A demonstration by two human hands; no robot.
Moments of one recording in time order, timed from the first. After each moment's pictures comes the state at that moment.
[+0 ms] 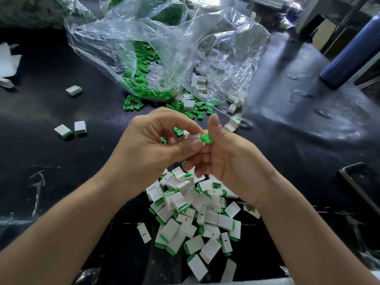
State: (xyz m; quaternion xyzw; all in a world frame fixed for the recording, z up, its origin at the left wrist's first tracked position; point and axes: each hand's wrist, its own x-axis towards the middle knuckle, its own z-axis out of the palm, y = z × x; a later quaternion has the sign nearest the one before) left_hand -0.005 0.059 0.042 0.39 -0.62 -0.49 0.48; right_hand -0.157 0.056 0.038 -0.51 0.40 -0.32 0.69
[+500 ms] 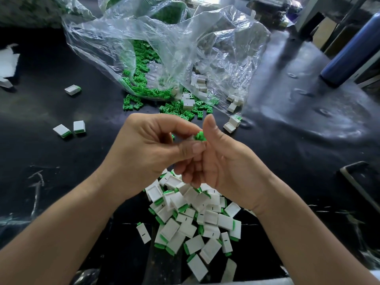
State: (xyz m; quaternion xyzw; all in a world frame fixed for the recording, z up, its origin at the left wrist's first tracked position) left_hand -0.005 0.060 0.043 0.32 -0.62 -0.53 0.49; right_hand -0.151 0.059 0.036 -0.48 0.36 -0.29 0.75
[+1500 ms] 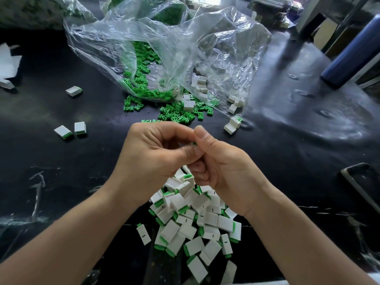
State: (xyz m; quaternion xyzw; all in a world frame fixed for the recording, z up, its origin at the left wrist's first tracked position) left_hand -0.018 0.067 0.040 0.35 -0.55 -0.55 0.52; right_hand -0.145 0.065 0.032 -0.50 0.42 -0.33 0.68
